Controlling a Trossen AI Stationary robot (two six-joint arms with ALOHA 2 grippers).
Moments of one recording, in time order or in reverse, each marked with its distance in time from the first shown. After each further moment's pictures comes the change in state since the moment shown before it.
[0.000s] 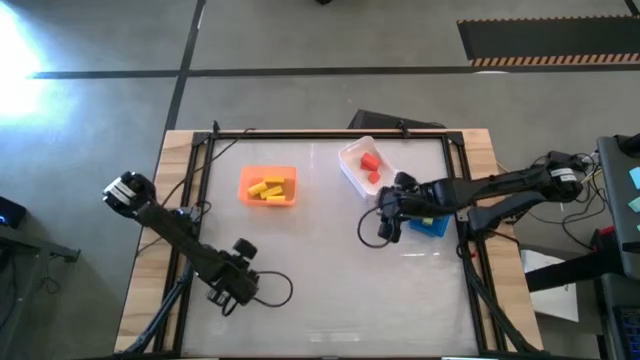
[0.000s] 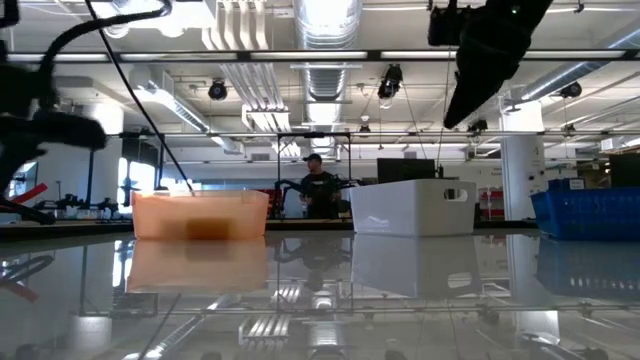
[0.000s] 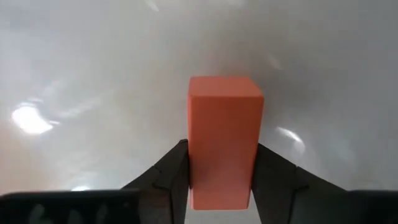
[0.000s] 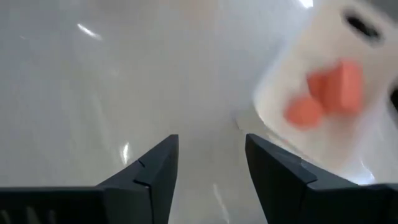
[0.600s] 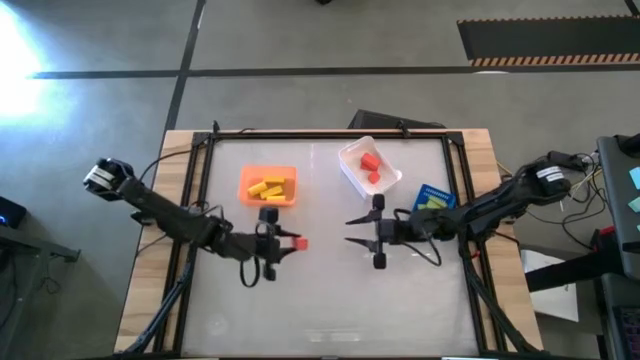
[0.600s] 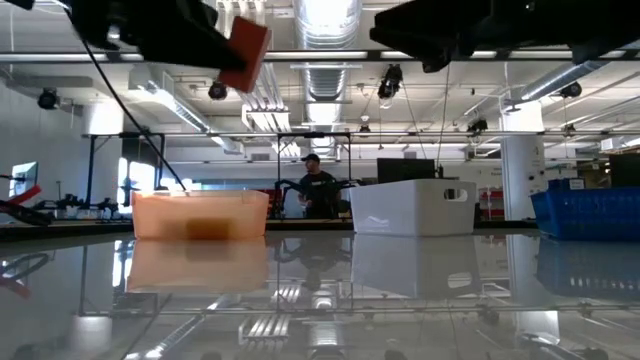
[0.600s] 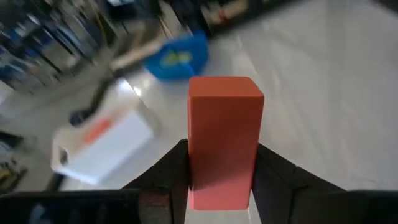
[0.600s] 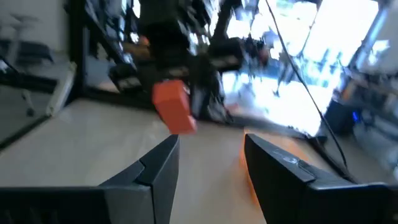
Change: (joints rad) left arm 0.240 -0.279 -0.164 0.992 -0.470 0.383; right arm 0.158 0.117 -0.458 1.617 -0.076 -0.520
